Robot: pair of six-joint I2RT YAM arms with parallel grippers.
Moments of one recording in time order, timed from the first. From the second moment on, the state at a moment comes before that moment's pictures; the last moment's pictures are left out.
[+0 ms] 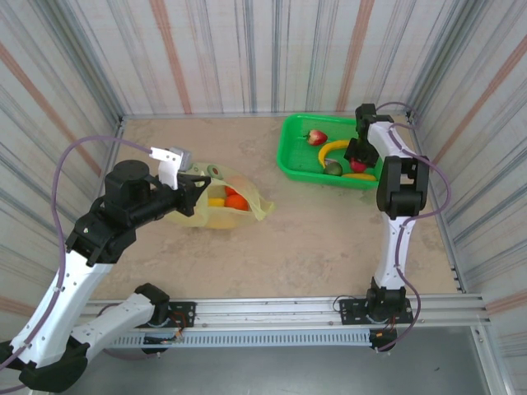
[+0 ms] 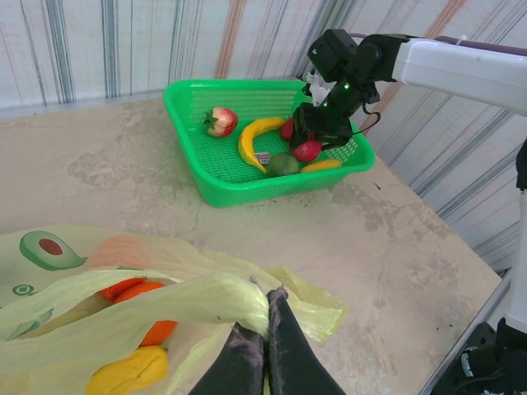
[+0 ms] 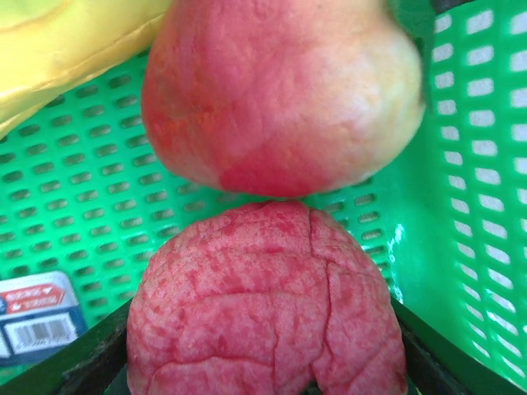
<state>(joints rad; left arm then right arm) -0.54 0.84 1.21 -0.75 0.22 -0.25 0.01 2.23 1.89 -0.96 0.13 0.43</state>
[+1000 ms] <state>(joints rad) -0.54 0.81 1.21 -0.77 0.18 -0.27 0.74 1.53 1.47 -0.54 -0.42 0.35</state>
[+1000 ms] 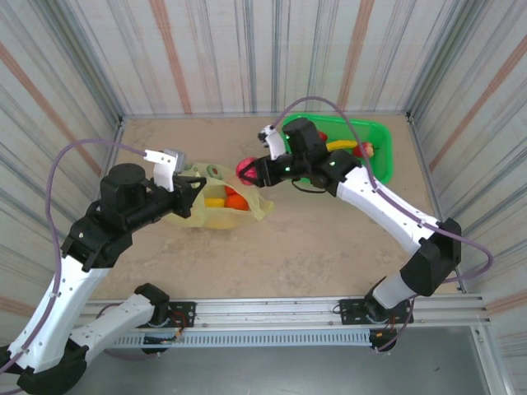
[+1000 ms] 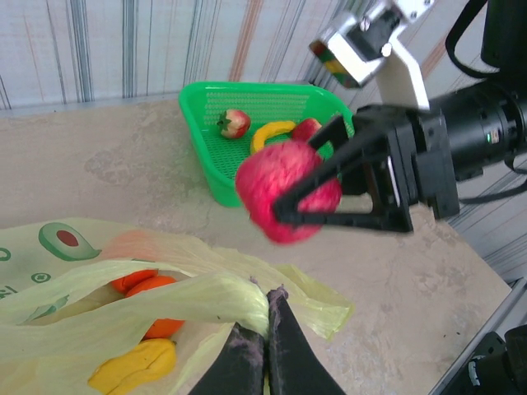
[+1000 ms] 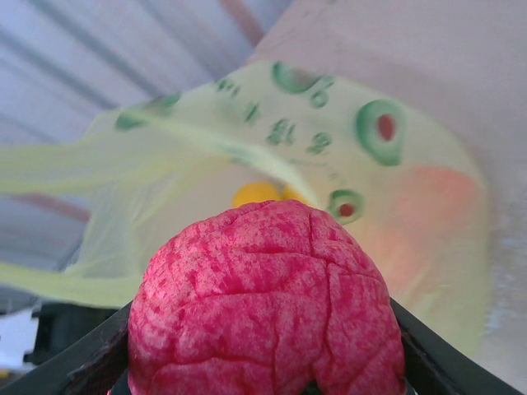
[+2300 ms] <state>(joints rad) -0.54 0.82 1.21 -0.78 0.19 -0.27 0.88 2.03 1.66 -0.51 -0.48 0.32</state>
